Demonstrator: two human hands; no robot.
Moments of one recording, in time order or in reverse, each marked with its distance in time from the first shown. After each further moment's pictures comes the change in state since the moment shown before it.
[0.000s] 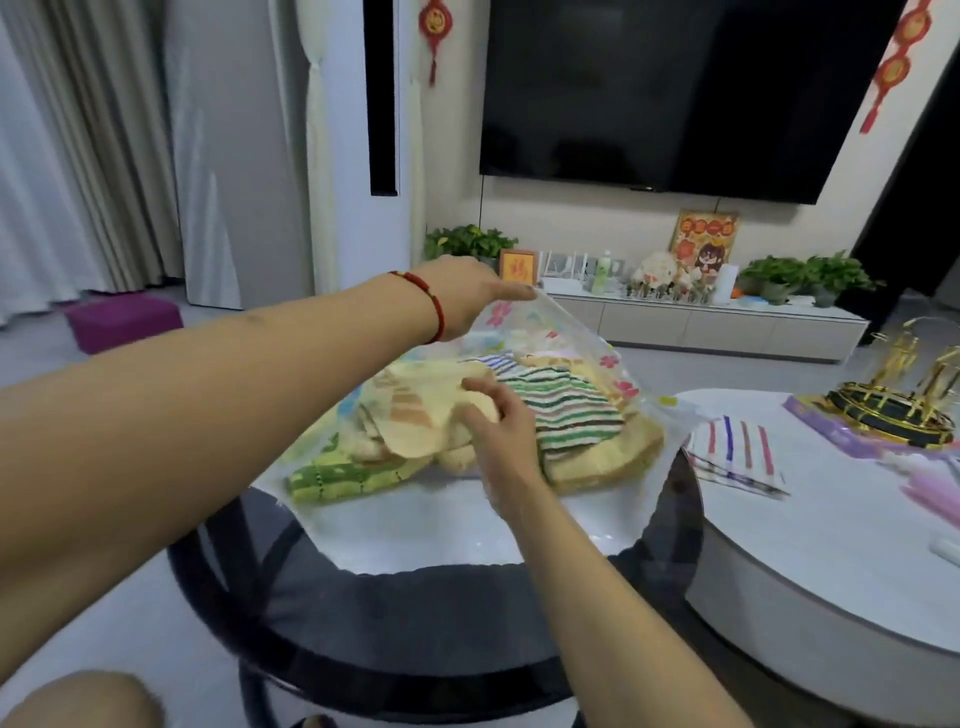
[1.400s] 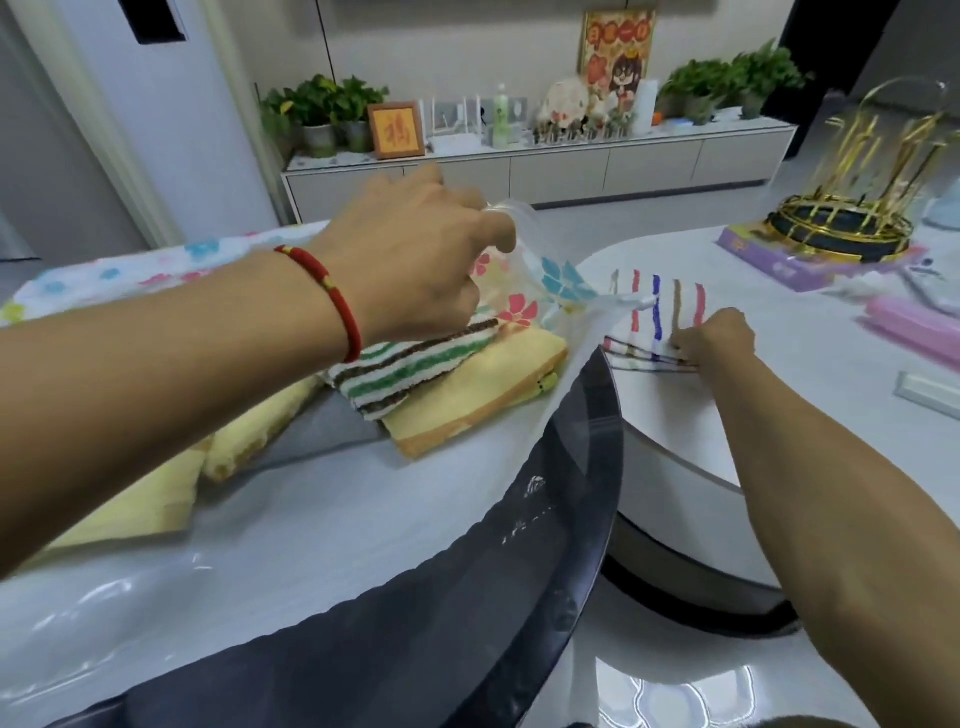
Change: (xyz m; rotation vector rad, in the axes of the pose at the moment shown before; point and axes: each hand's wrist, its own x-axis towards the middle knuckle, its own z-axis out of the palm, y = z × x) left_hand 0.130 0.154 0.093 -0.046 0.196 0.209; right_hand 0.173 0.076 -0.453 -0.874 0.783 0.557
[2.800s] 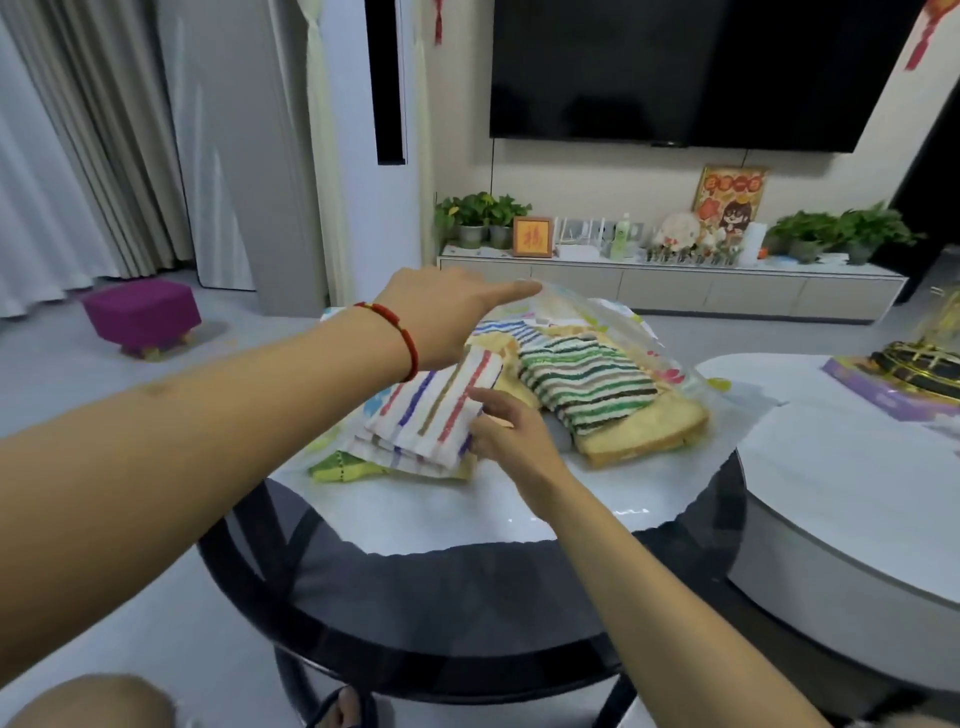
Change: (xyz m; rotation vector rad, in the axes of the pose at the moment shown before) left_hand -0.193 -0.110 -0.097 0.033 -0.086 -0.261; right_hand -0.459 -0.103 0.078 0.521 -0.882 -0.618
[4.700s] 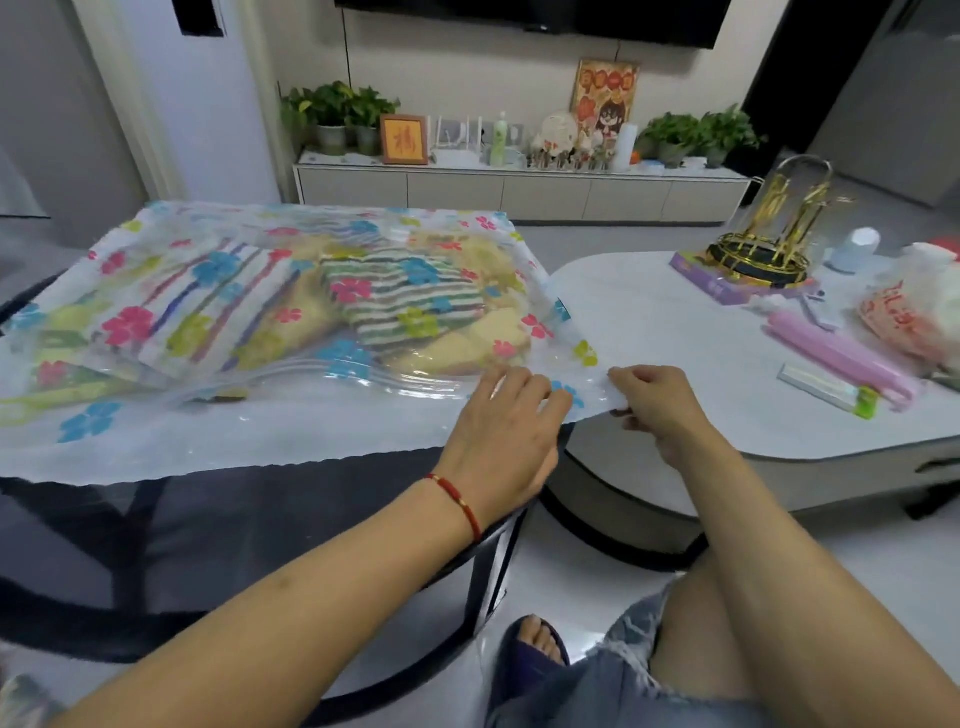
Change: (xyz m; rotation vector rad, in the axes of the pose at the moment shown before) left_hand -0.014 0.277 0.111 -0.330 0.179 0.231; right_hand -0.086 0.079 -0.291 -0.215 0.605 0.299
